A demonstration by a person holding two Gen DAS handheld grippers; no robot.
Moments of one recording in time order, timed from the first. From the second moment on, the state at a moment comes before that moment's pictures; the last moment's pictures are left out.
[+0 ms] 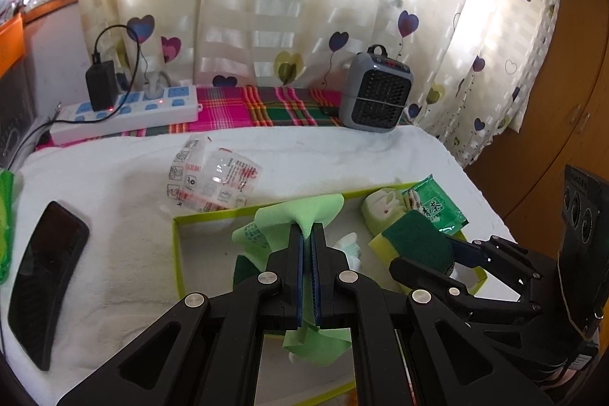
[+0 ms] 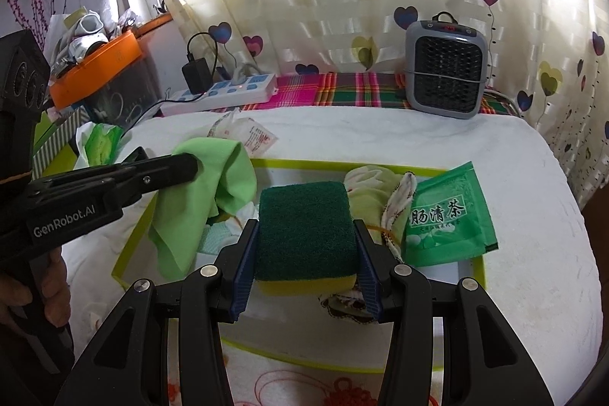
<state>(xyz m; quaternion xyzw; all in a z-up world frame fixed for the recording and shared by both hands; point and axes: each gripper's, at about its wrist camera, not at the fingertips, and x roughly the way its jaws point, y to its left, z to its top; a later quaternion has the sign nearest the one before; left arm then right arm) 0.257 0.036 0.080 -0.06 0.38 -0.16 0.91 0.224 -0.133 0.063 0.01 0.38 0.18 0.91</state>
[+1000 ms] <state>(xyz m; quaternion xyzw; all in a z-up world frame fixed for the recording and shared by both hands) 0.272 0.035 0.053 -0.06 0.41 -0.15 0.90 0.244 -0.104 0.047 -0.05 0.38 0.17 0.91</state>
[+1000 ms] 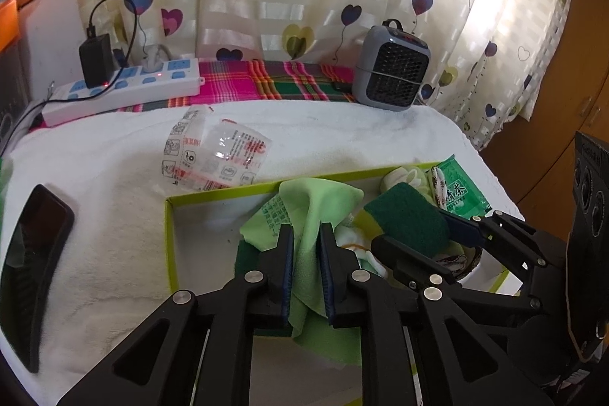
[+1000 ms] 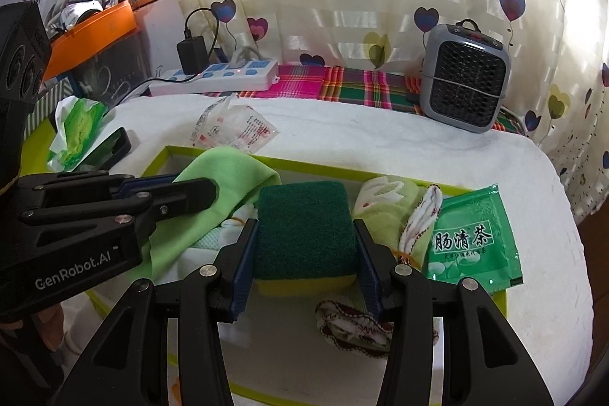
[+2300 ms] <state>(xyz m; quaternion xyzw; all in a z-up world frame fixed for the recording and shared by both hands) 0.244 0.039 0.065 -0.04 0.39 -0.12 0.91 0.225 -0.113 0.052 -0.04 0.37 0.17 0.91</state>
